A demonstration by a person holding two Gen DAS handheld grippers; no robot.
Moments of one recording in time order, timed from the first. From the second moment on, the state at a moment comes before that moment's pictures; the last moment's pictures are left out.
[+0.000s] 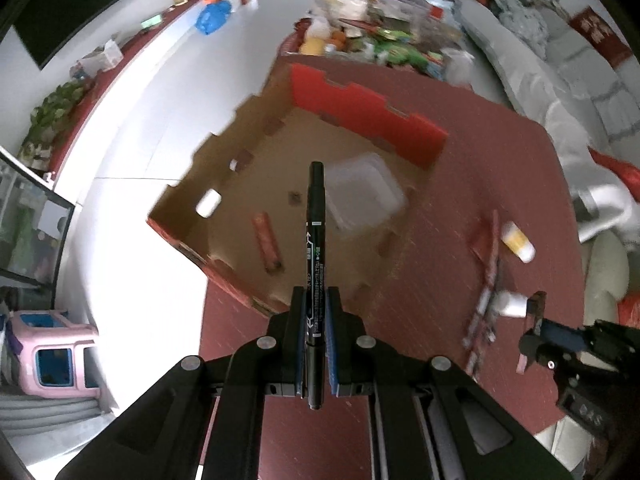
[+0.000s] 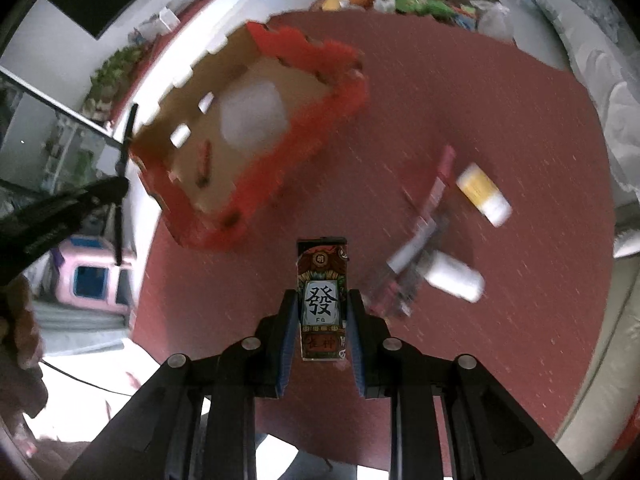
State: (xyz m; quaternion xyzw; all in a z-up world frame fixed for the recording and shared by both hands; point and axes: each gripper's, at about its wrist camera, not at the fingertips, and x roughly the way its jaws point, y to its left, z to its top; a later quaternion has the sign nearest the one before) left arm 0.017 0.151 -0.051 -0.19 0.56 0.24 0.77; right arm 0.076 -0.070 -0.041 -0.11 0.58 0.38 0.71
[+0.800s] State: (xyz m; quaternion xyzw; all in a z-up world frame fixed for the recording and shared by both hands) left arm 0.059 0.255 -0.162 -0.15 0.62 0.23 0.74; right arm 0.076 0.120 -0.074 -0.09 0.61 0.37 0.70
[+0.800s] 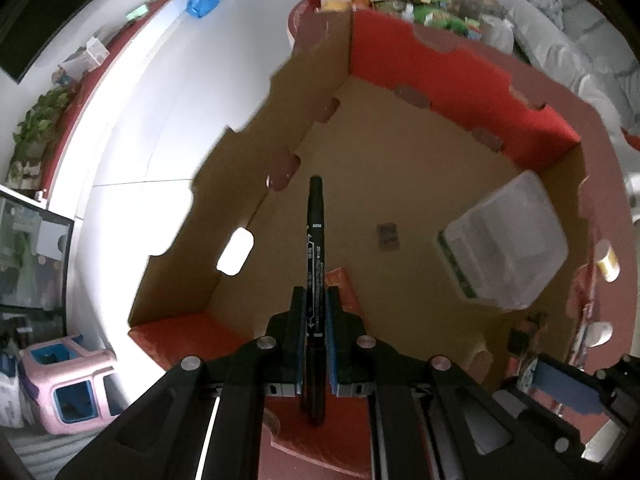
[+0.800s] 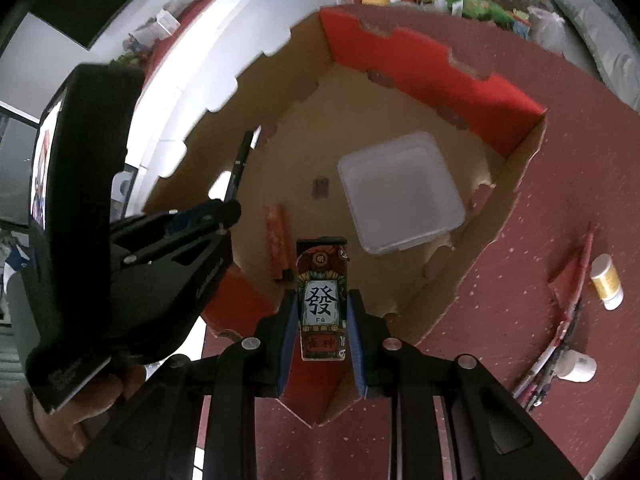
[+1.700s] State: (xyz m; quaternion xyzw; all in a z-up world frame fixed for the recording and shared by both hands) left arm -0.017 0.219 -0.180 -0.16 0.65 0.19 0.72; right arm 0.003 0.131 -0.118 -0.17 0.63 0.40 0.65
